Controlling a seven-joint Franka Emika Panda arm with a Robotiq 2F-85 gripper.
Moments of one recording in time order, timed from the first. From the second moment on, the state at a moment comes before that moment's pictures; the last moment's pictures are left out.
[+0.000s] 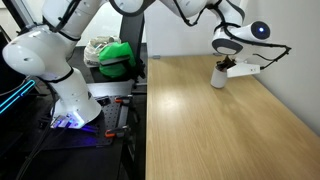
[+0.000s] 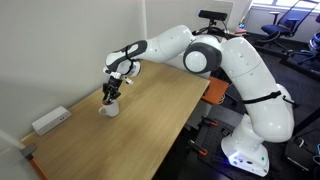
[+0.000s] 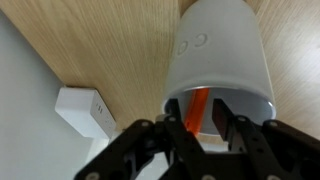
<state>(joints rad) -0.01 0.85 0.13 -1.39 0.74 2.33 -1.99</state>
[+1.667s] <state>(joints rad) -0.04 0.86 0.19 -1.38 0.57 2.39 -1.84</state>
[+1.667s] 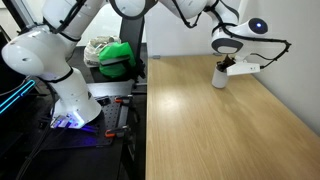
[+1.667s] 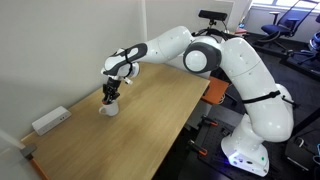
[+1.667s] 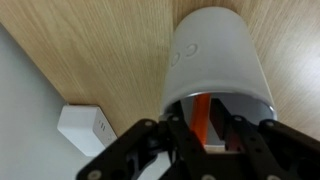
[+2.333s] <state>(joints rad) -0.04 0.86 0.23 -1.38 0.43 2.41 -1.72</state>
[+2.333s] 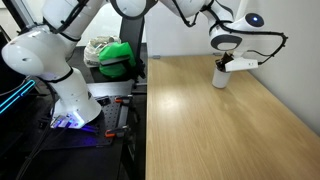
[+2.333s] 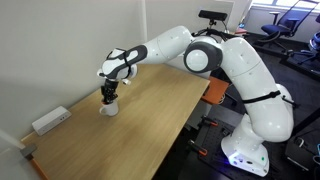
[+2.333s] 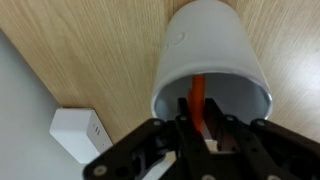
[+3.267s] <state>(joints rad) -0.06 0.84 0.26 -1.39 0.42 2.47 -1.72</state>
